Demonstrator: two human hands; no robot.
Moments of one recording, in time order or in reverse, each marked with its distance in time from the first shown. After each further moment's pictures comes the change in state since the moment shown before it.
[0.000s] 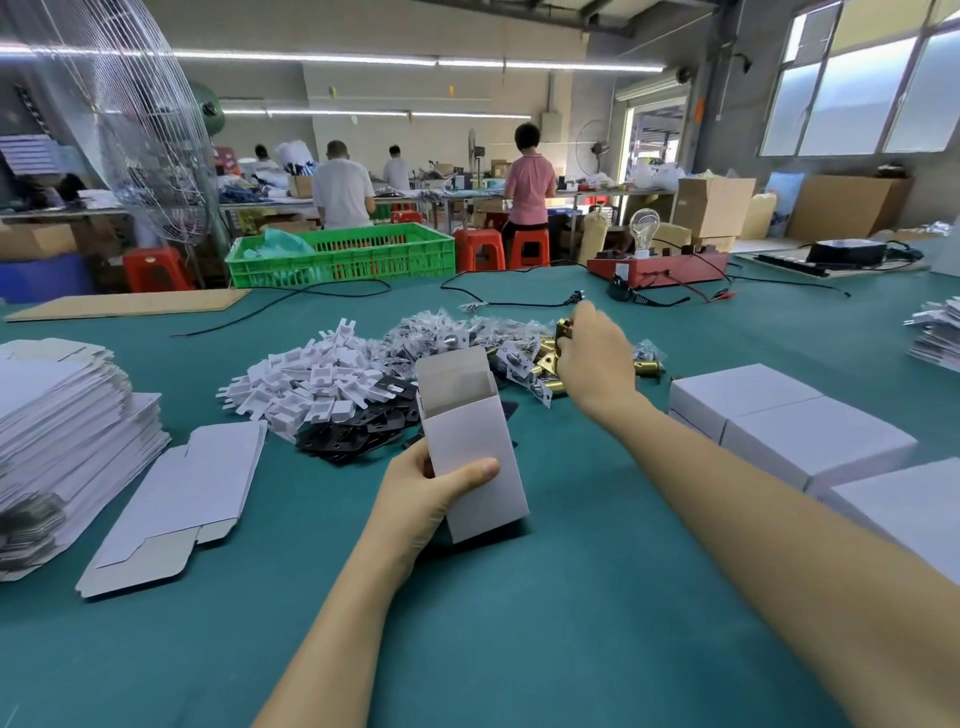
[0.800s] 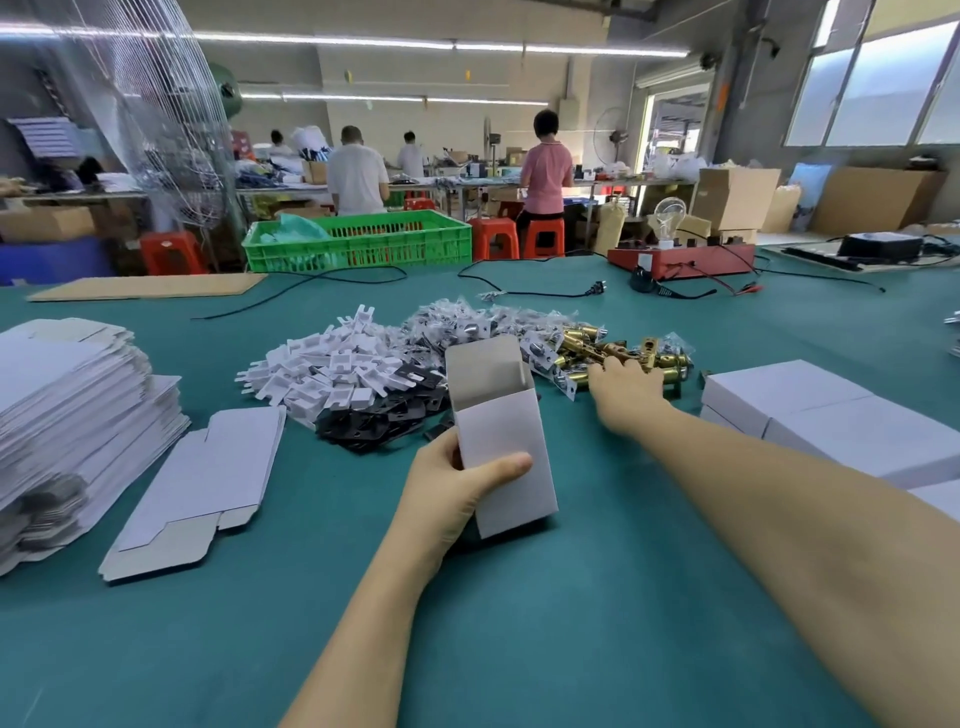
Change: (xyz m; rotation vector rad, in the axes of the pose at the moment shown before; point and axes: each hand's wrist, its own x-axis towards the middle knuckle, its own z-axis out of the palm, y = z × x) left_hand 0.002 -0.003 0.000 -0.017 -0.013 0.015; right_hand 0.000 0.043 0.043 -0.675 -0.562 -0.092
